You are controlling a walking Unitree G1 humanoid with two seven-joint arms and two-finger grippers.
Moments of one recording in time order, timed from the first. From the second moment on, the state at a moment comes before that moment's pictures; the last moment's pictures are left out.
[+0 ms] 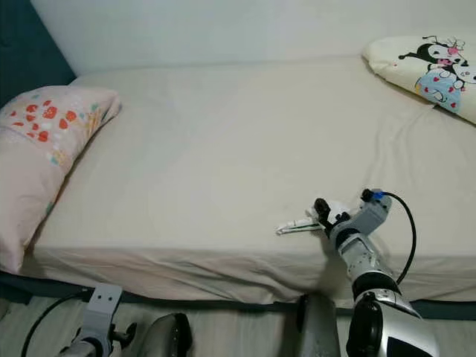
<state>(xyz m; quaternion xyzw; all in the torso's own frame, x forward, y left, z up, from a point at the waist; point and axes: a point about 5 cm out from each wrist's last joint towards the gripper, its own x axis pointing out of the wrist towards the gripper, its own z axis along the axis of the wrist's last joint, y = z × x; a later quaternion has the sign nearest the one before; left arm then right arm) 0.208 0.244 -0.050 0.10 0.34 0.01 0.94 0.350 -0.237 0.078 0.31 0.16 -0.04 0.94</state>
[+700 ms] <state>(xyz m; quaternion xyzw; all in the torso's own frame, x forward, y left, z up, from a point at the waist) 0.206 0.250 -0.049 0.12 0.33 0.01 0.94 0.357 -0.189 0.076 0.27 0.24 0.09 0.93</state>
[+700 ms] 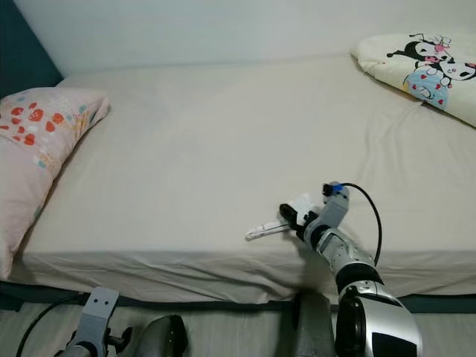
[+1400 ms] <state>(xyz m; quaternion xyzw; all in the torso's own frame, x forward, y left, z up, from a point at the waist) 0.208 0.249 -0.048 0.12 0.33 0.00 0.94 0.353 -0.197 0.071 0.23 0.26 0.08 0.93</state>
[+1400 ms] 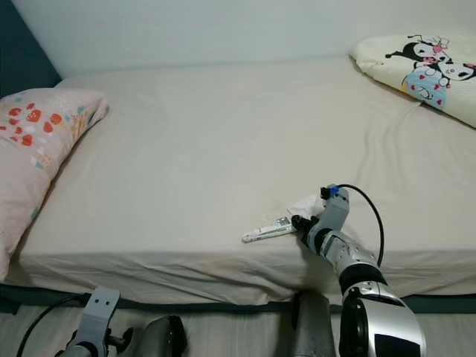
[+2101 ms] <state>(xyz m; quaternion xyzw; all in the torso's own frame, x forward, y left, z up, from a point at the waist) 0.236 0.247 -0.031 0.11 0.29 0.02 0.95 0.357 -0.210 0.103 0.40 0.05 0.11 0.91</state>
